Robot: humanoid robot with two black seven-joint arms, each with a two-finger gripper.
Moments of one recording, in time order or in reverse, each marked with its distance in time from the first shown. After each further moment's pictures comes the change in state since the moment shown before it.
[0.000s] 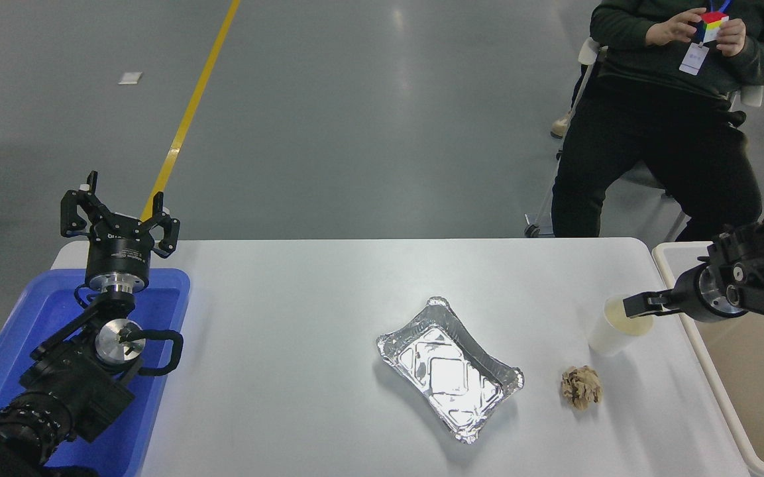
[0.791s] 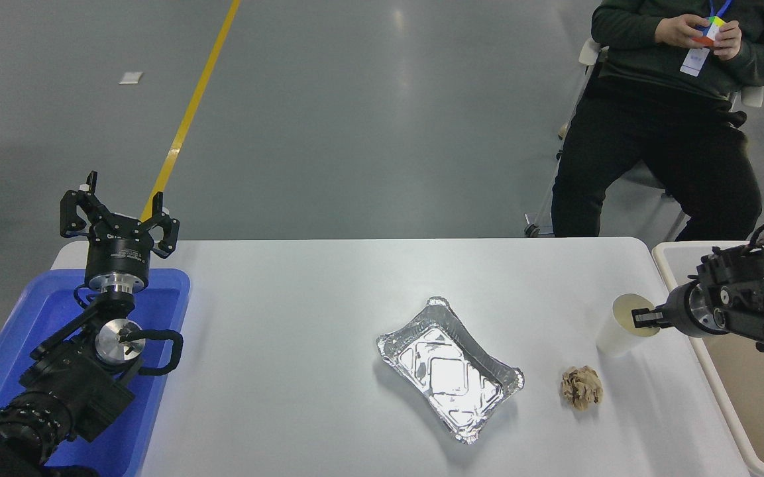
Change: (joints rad) left arm 0.000 0.000 0.000 0.000 0.000 0.000 0.000; right arm -0.059 0.024 0.004 -0.049 -0.006 -0.027 0.029
